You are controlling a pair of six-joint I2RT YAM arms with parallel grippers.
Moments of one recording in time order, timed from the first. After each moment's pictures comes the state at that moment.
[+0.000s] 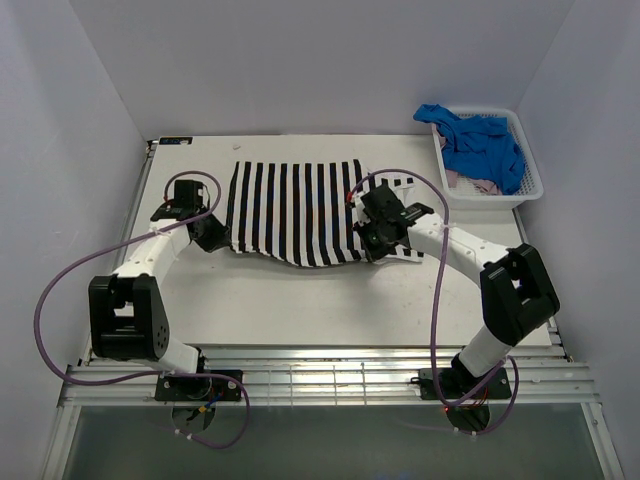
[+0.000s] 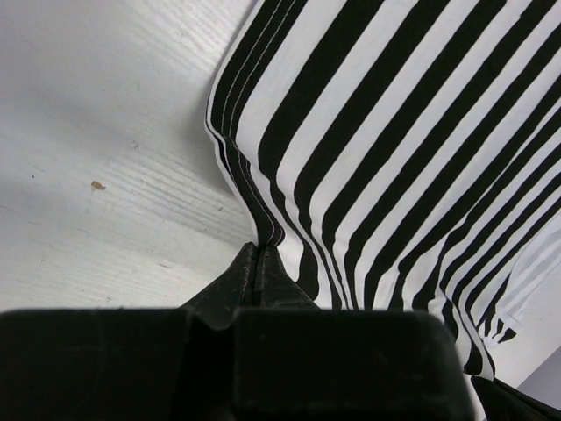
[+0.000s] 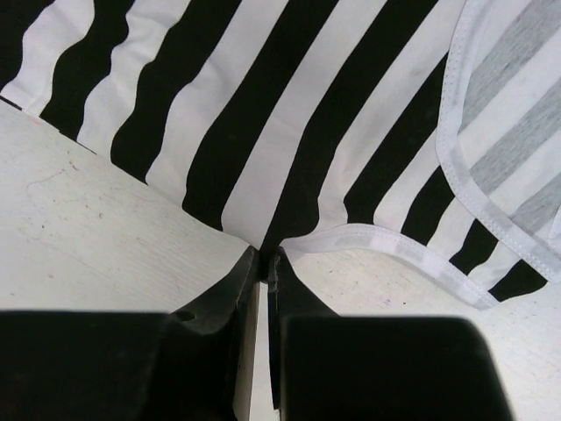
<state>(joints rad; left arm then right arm) -0.02 1.48 1.01 -0.57 0.06 -0.77 0.62 1.62 1.14 -0.59 -0.04 0.02</state>
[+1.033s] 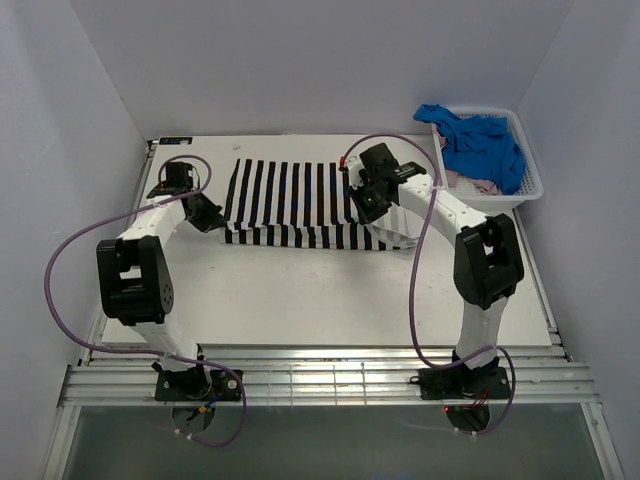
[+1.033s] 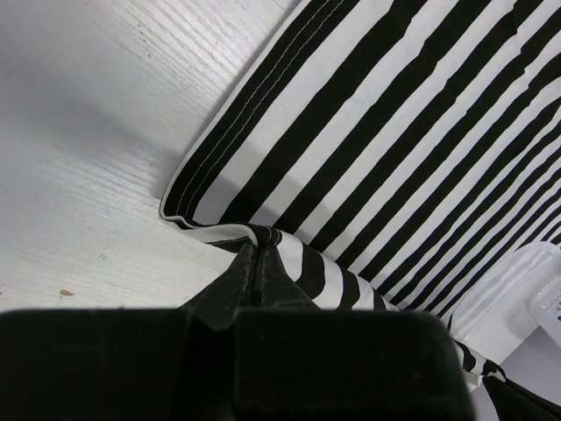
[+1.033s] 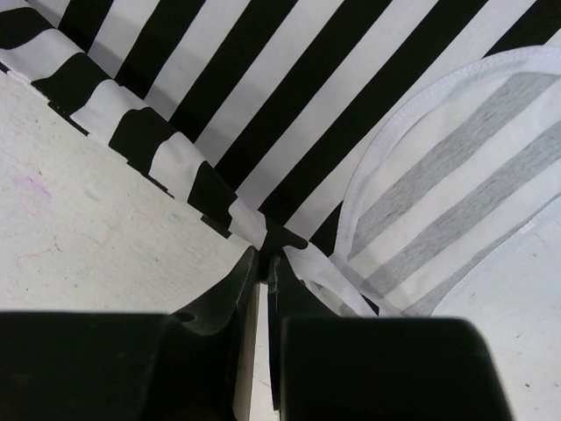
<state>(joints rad) 0.07 1.73 1.22 -0.52 0.15 -0.77 0.50 1.89 1.56 -0.71 -0.15 -0.16</state>
